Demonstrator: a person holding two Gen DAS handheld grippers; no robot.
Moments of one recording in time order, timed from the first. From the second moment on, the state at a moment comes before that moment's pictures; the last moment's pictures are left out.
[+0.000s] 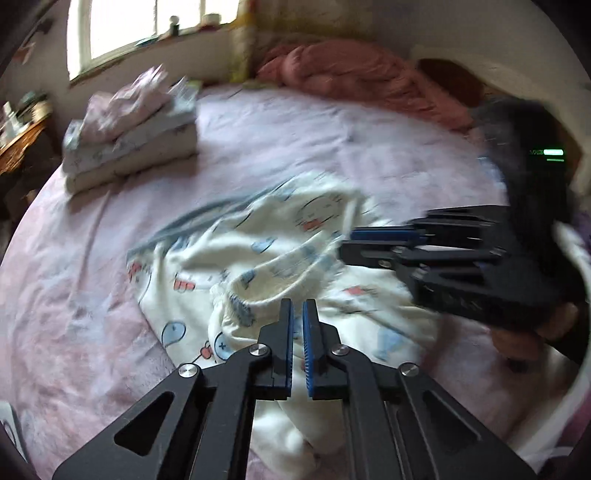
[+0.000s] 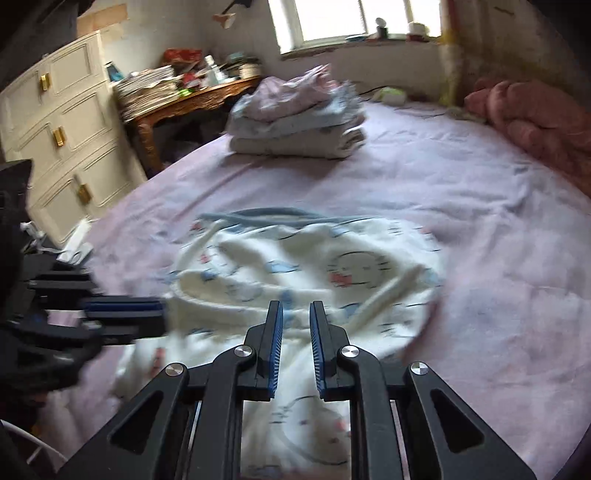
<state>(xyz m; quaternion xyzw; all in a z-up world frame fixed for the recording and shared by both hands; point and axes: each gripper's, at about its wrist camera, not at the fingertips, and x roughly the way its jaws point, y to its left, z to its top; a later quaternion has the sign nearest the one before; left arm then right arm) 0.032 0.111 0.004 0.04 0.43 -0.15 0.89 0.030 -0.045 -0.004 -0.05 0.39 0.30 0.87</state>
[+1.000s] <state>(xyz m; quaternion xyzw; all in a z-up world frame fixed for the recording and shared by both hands) 0.066 0.235 -0.015 -0.20 0.46 -0.08 0.86 0.090 -0.145 0.005 0.09 0.41 0.23 0.88</state>
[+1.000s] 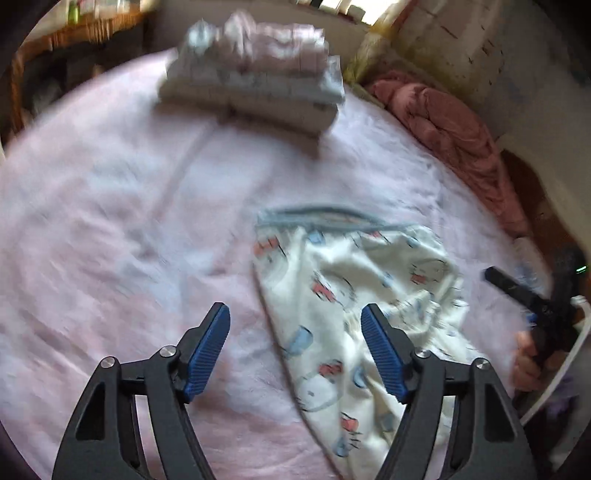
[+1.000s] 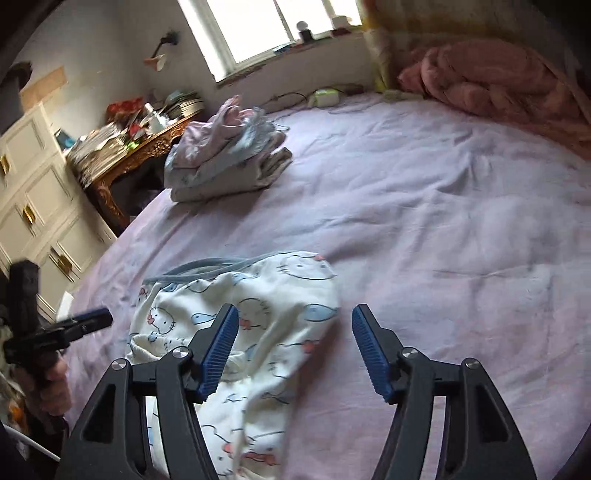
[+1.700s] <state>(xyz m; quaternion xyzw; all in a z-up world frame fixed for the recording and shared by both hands) 0.117 0.253 -0.054 -0.32 0.45 -0.11 0.83 0.163 -0.114 -0.063 0.17 0.49 0.37 0.77</state>
